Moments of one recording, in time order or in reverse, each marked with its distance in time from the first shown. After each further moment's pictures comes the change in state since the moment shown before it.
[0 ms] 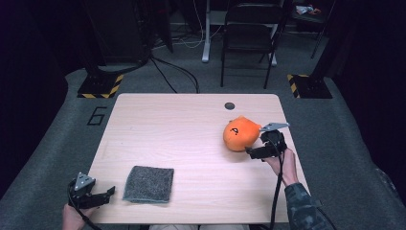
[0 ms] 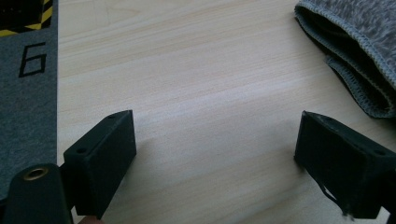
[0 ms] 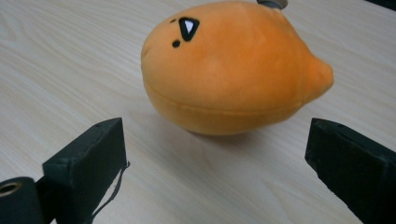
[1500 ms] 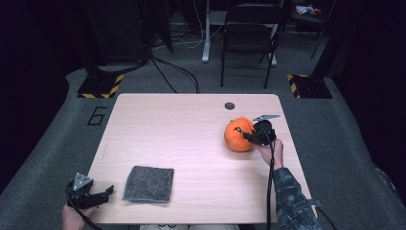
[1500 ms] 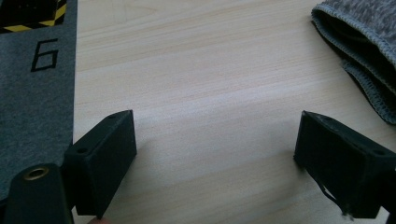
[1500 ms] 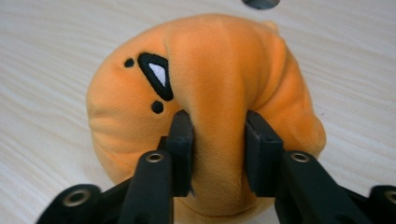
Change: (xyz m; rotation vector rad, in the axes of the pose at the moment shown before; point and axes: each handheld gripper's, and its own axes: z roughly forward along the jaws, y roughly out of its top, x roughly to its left) left arm 0.002 -0.002 0.000 -0.013 0.040 -0.040; right arm -0.026 0.013 0.062 -0.020 0.005 0.110
